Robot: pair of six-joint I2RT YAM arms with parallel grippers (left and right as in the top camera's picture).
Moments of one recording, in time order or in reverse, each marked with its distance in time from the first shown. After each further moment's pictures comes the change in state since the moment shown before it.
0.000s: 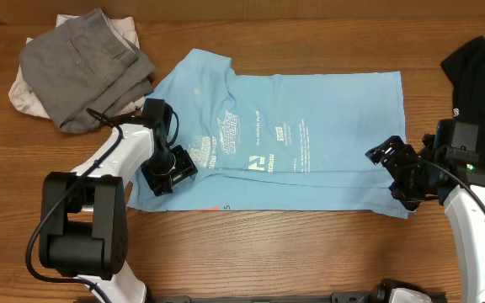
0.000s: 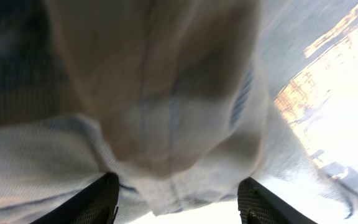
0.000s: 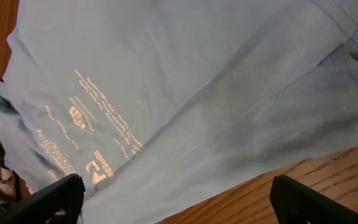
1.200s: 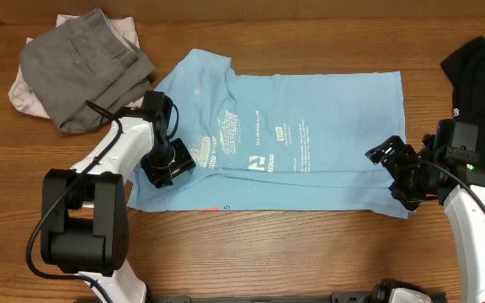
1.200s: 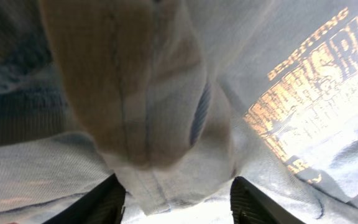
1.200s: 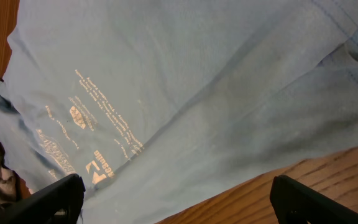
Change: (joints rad) left arm 0.000 0.019 0.067 -0.023 -0.019 0.003; right arm 0.000 0.000 0.000 0.000 0.000 0.000
